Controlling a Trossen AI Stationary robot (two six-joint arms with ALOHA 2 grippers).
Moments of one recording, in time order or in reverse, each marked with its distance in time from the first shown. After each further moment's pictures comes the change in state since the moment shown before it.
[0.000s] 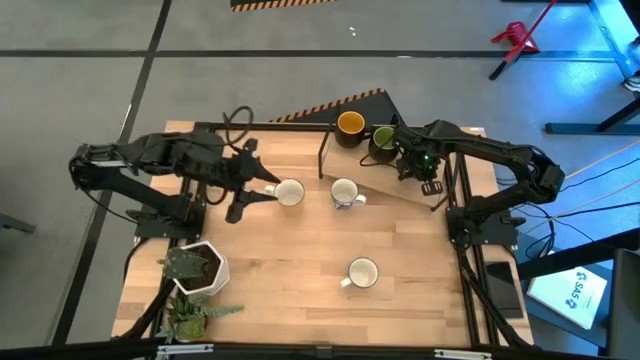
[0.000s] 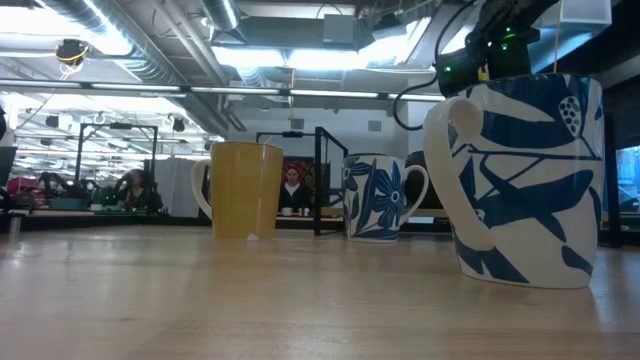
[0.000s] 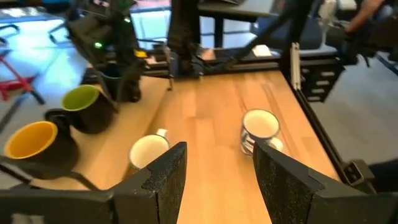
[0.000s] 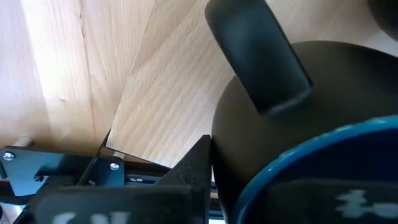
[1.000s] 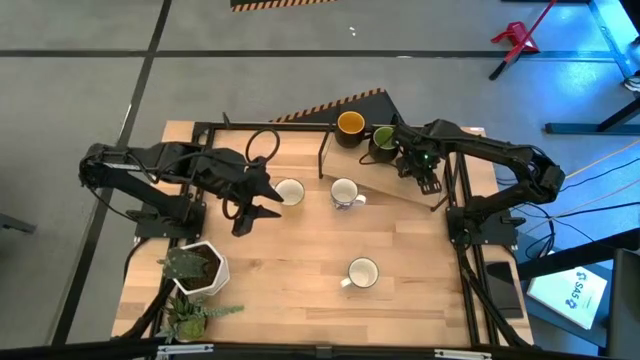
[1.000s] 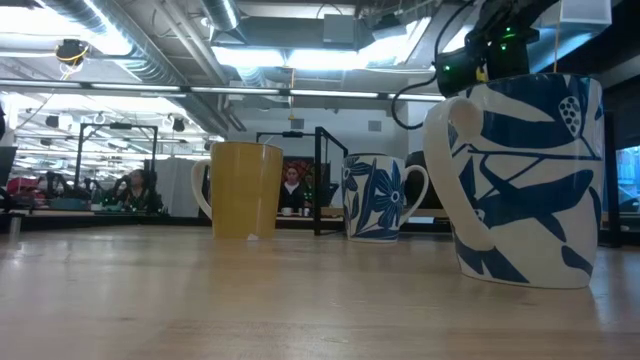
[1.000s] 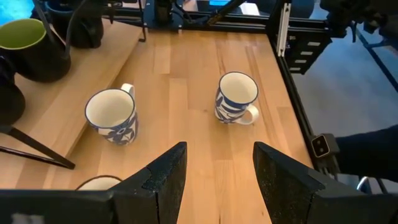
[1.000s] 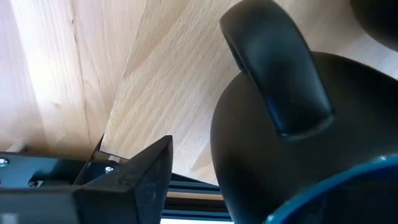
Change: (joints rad) left arm -0.058 0.084 0.000 -0.088 0.034 -0.158; right arm 0.000 0.000 0.004 0.015 -0.001 0.008
